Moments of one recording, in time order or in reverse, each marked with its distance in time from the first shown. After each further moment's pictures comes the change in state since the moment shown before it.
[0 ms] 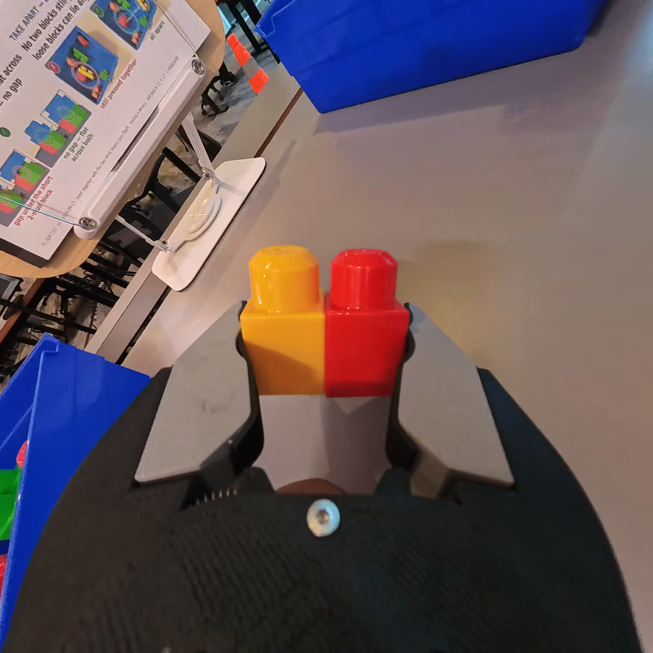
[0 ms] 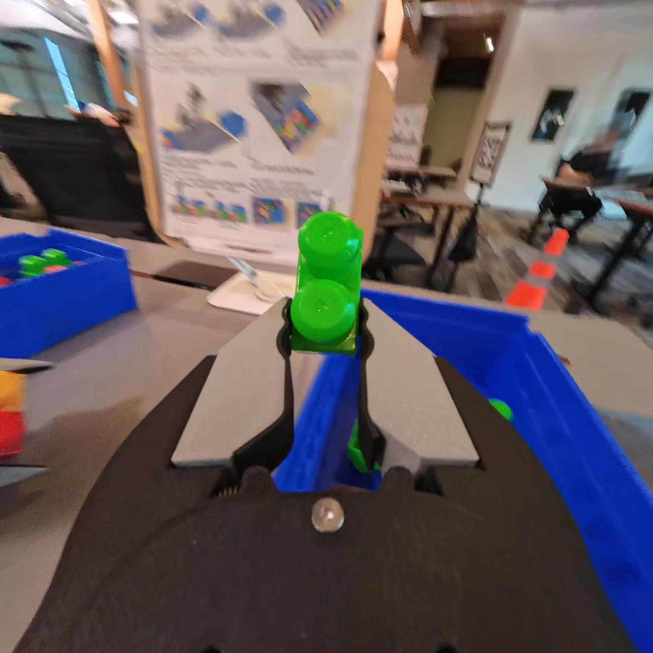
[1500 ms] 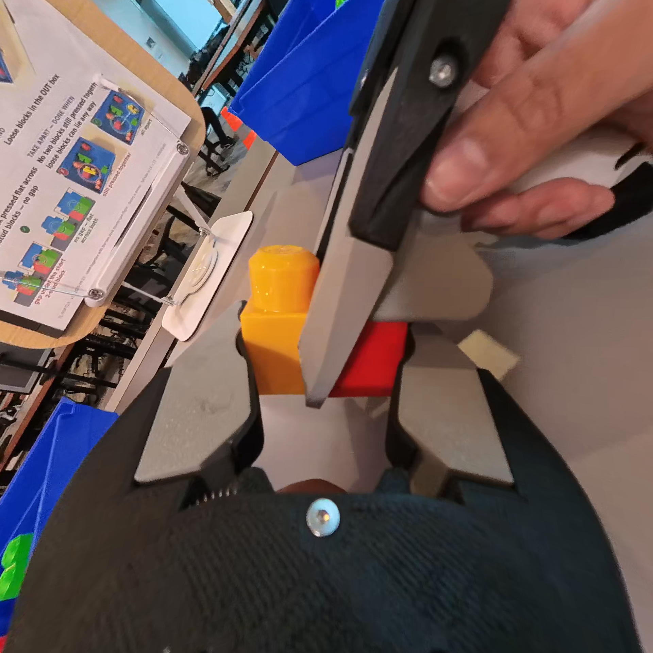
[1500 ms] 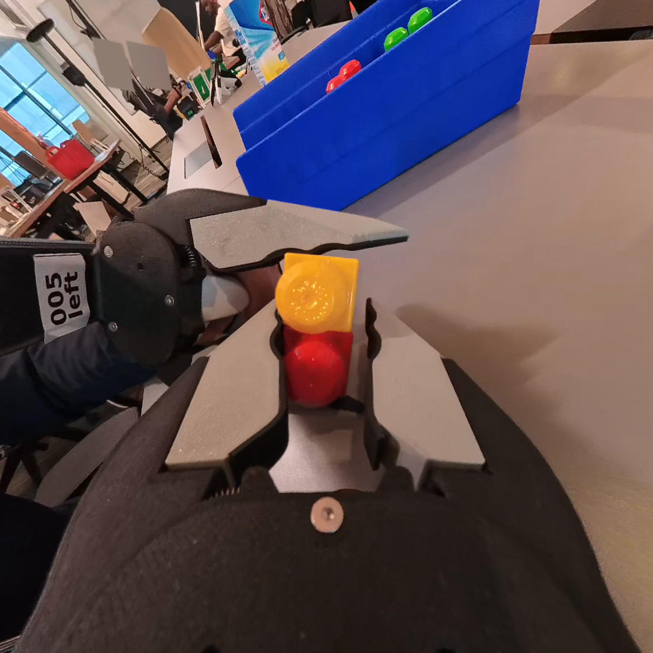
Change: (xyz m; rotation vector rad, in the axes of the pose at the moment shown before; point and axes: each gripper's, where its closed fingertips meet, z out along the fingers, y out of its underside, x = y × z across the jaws) left arm 0.023 -0.023 0.000 0.101 0.017 0.141; right arm -0.273 0.114 -0.009 -0.477 -0.971 0.277
